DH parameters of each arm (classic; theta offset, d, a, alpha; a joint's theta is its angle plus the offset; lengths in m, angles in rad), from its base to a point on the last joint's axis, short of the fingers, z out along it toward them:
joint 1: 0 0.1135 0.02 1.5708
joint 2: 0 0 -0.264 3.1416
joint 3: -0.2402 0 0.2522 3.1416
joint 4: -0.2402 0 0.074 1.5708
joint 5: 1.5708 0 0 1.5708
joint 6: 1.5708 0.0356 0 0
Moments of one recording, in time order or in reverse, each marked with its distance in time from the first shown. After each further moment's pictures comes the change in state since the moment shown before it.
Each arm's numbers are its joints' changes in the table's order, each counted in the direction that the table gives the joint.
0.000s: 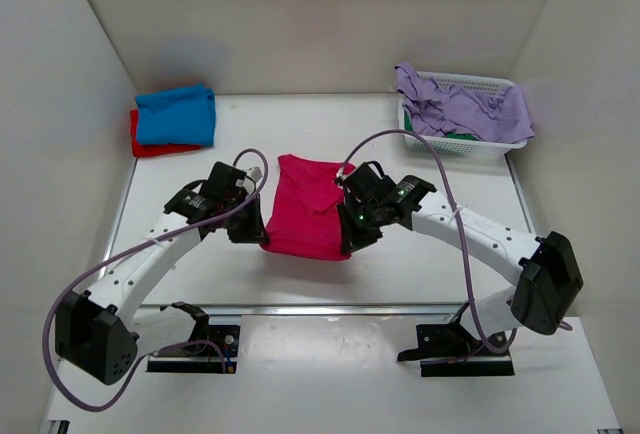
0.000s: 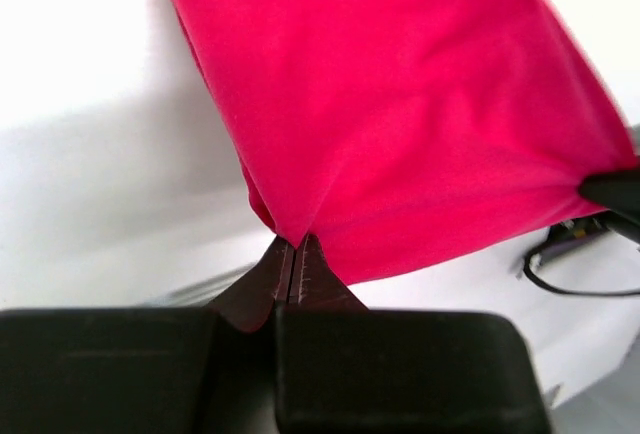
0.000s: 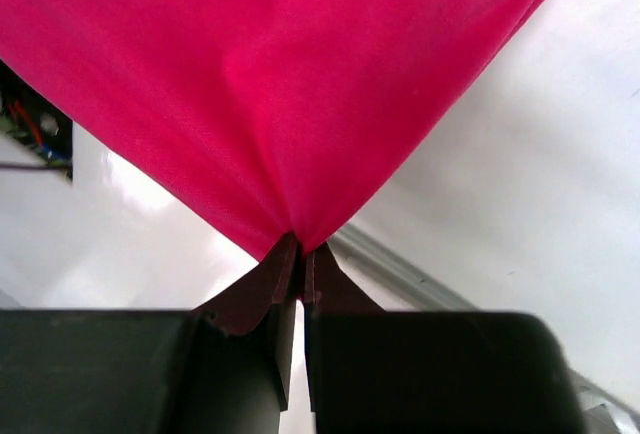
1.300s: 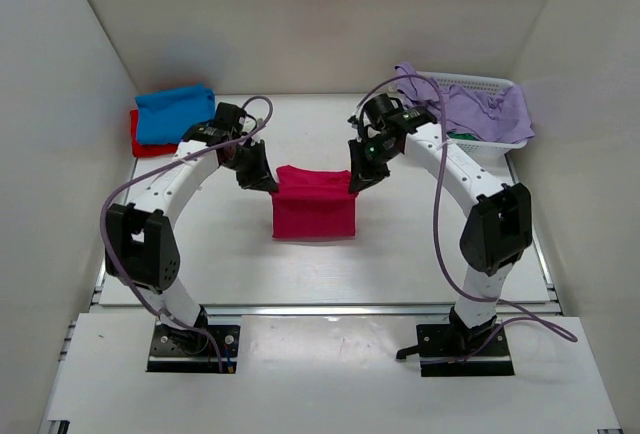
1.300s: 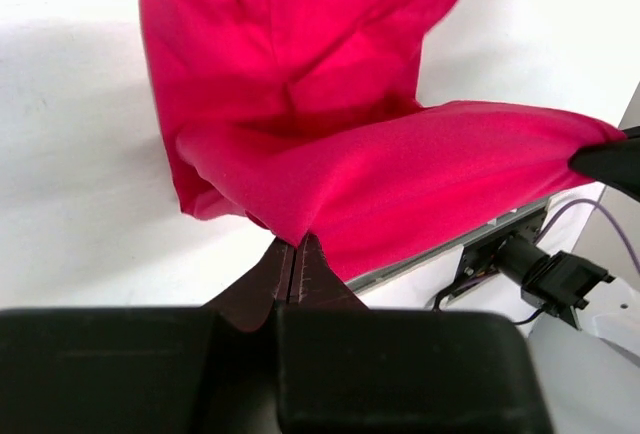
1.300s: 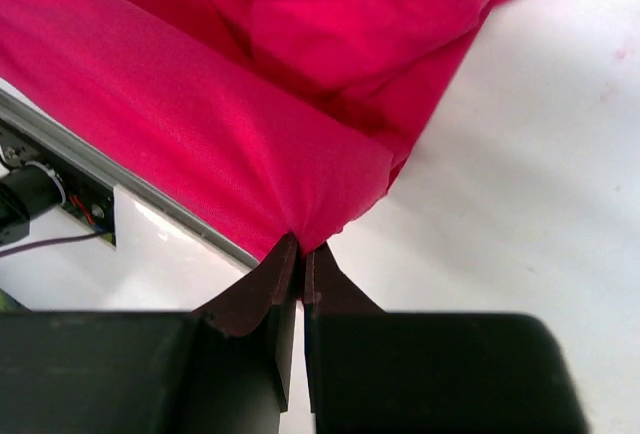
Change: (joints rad) left arm 0.179 -0.469 -0.463 -0.056 0.190 0.061; right arm -0.335 -0.356 -0.489 -0.213 -0.156 -0.214
